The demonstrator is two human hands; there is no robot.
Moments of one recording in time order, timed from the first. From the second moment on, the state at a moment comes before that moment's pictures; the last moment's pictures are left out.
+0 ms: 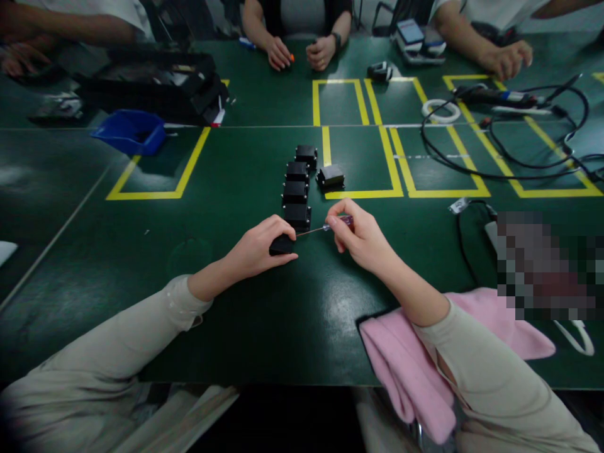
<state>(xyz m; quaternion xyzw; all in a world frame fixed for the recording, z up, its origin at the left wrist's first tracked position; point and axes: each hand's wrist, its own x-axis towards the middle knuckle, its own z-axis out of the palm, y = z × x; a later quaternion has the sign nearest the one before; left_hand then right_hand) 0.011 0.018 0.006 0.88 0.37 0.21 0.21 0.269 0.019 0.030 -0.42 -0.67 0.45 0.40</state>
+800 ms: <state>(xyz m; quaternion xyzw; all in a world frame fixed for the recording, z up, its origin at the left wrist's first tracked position) 0.011 0.018 0.007 0.88 0.38 0.21 0.20 0.269 0.019 0.028 -0.41 -0.66 0.47 0.41</state>
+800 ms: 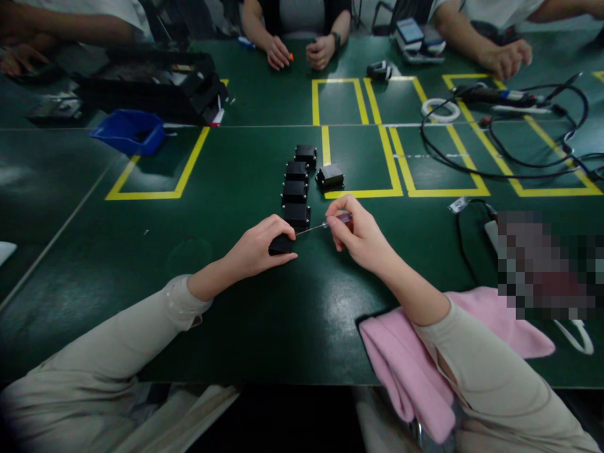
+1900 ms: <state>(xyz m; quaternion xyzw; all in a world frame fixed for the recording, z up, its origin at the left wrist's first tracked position) 0.010 0.018 0.006 0.88 0.37 0.22 0.21 0.269 0.021 0.027 -0.40 -0.65 0.49 0.42</state>
